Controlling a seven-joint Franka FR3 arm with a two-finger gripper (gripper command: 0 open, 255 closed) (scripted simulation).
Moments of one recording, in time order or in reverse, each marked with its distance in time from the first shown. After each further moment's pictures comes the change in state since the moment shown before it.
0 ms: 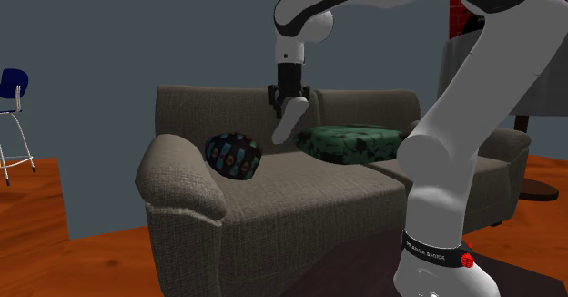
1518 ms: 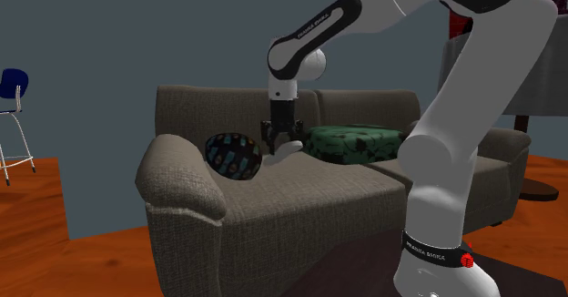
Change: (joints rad) arm 0.021 0.074 0.054 -0.217 0.019 0.289 0.052
